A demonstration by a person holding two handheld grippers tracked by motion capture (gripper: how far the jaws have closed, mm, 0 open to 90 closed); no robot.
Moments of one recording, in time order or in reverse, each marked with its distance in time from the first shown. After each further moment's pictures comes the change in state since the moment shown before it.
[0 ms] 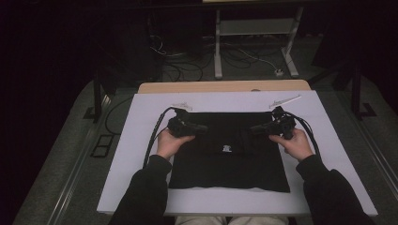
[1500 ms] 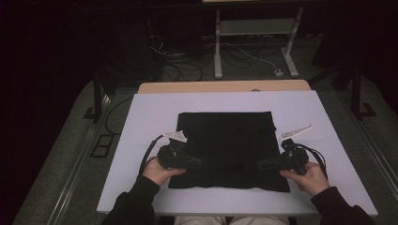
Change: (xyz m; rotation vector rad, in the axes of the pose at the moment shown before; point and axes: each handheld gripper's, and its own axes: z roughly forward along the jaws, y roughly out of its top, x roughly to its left) left arm -0.065 -0.065 -0.032 0.162 -0.127 0.045; right arm 0.062 -0.077 -0.024 0.074 0.182 0.046
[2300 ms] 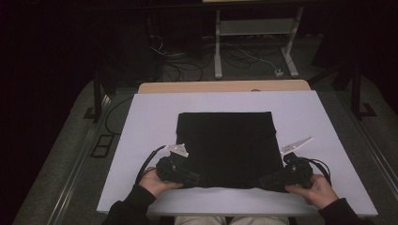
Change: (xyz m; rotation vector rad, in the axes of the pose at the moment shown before) left arm -0.015 -0.019 0.004 0.101 -0.008 0.039; right arm 0.020 -0.025 -0.001 0.097 0.042 -0.026
